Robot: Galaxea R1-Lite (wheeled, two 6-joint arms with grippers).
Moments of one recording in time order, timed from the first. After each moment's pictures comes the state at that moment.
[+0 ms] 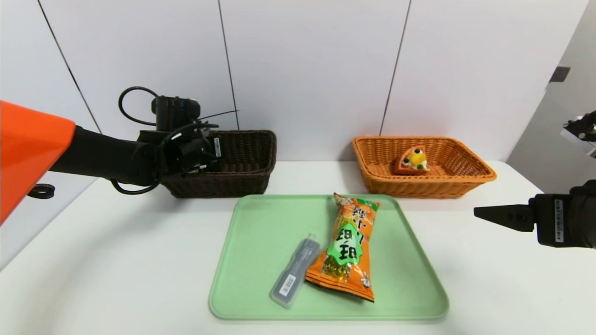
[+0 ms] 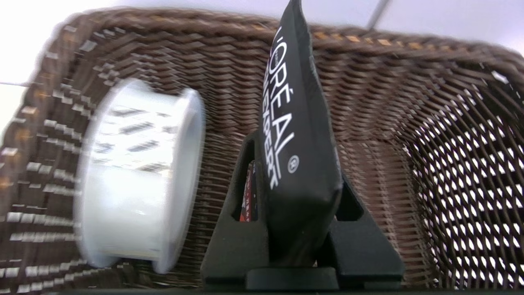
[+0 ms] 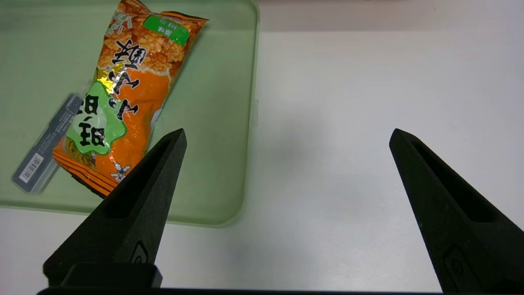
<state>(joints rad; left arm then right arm) -0.23 2.04 -1.37 -0.36 0.22 -0.20 0.35 1.21 -0.94 0.37 -0.16 0.25</state>
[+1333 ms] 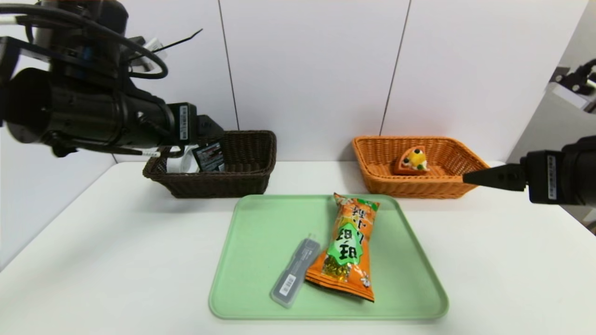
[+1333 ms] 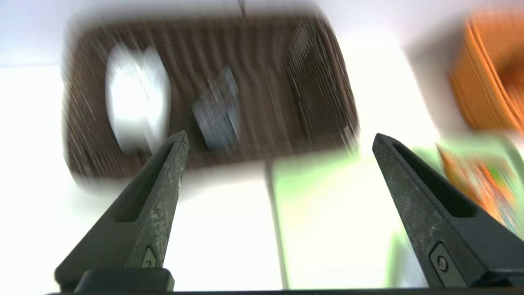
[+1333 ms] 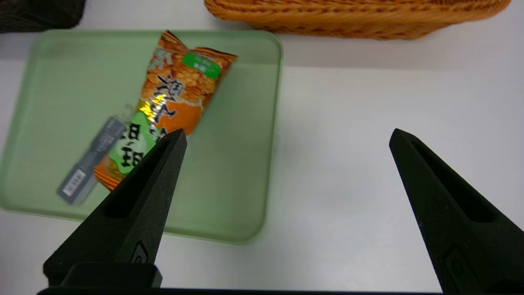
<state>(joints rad) -0.43 1.56 -1.44 0.34 0.18 -0.26 0.38 1.30 -1.17 0.48 -0.14 0.25</state>
